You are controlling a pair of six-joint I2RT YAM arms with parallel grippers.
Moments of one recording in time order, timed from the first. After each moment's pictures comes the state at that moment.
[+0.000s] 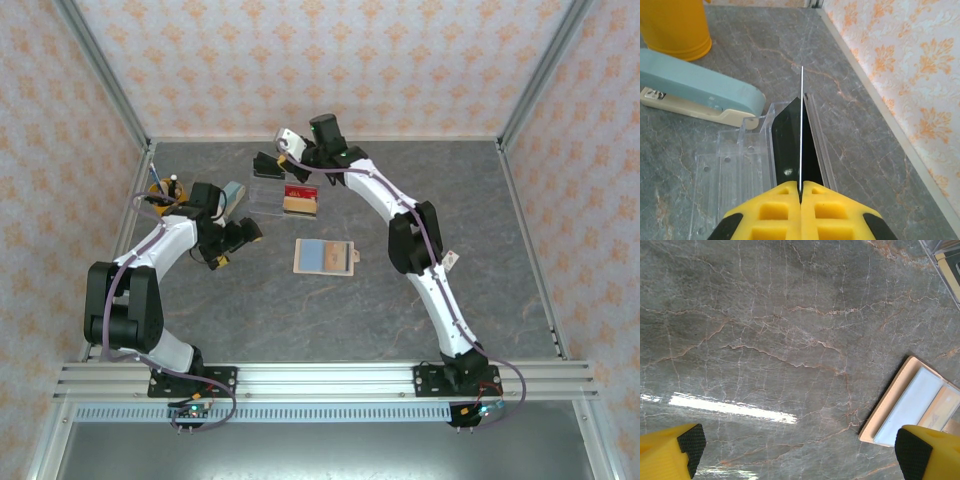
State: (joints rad) left arm -0.04 1.53 1.00 -0.72 0.32 -0.66; right arm 0.54 2.54 2.39 -0.42 -0.52 -0.59
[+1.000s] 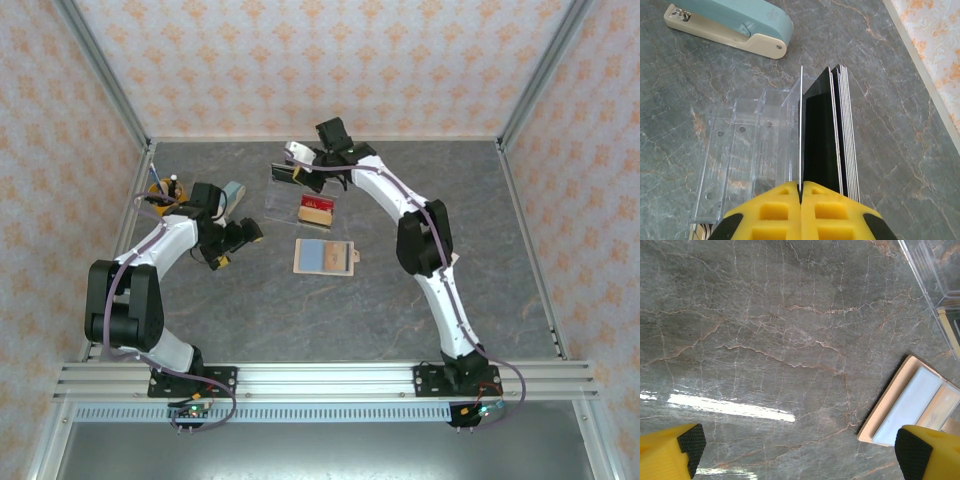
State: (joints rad) left arm -0.04 1.54 1.00 -0.72 0.33 -0.66; right arm 0.52 2.42 2.26 -0.67 -0.45 -0.74
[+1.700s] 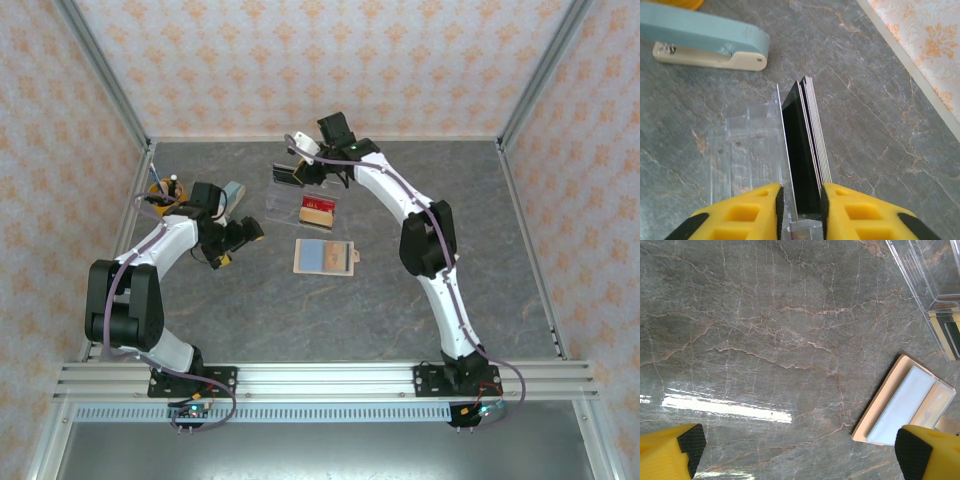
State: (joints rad) left arm -0.04 1.54 0.99 -0.70 0.35 -0.66; right arm 0.52 2.37 2.26 -0.67 -0.40 -0.52
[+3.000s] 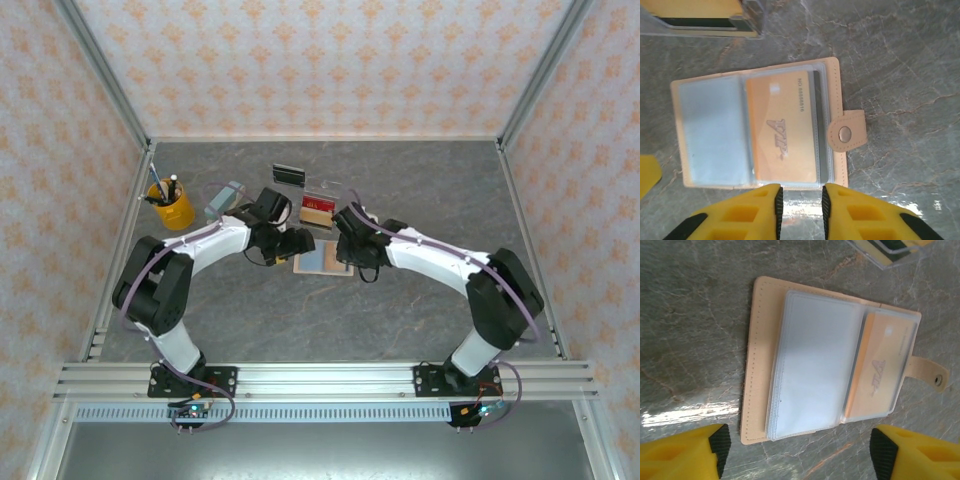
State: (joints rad) left arm -0.43 1.72 1.08 -0.52 0.33 -0.73; right arm 0.74 1.64 1.10 -0.58 0.11 0.90
